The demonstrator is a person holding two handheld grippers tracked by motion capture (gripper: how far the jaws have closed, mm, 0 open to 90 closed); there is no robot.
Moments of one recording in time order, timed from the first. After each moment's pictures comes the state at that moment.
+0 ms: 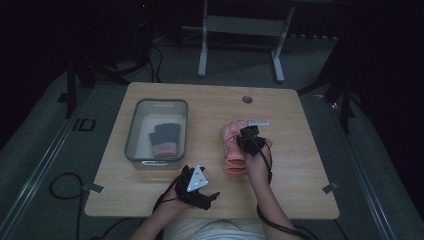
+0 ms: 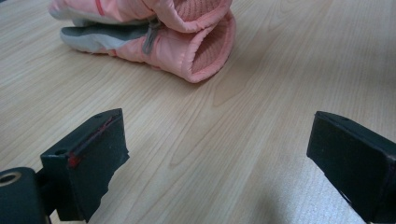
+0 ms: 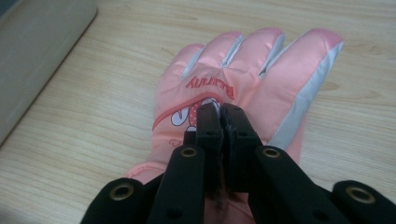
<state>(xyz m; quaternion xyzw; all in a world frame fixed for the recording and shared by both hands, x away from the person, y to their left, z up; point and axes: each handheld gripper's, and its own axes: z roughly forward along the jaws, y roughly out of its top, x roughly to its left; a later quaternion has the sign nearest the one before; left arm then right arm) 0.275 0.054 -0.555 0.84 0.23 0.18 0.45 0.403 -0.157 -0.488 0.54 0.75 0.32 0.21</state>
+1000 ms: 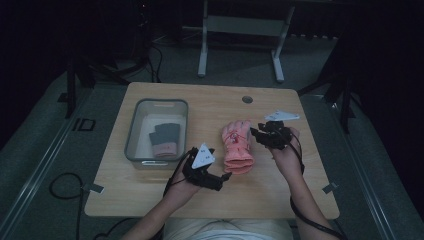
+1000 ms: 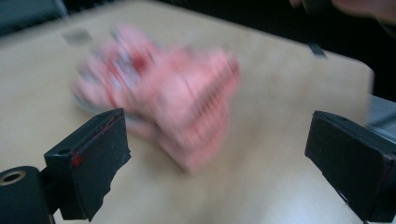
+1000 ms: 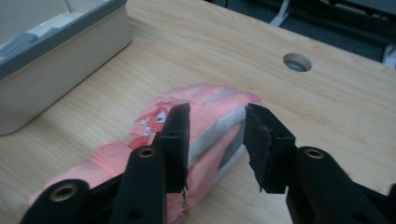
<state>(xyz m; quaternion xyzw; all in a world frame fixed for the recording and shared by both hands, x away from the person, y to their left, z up) 0.303 0.034 -0.479 0.80 0.26 0.18 0.51 0.393 -0.220 -0.434 0.41 0.79 0.38 0.24</state>
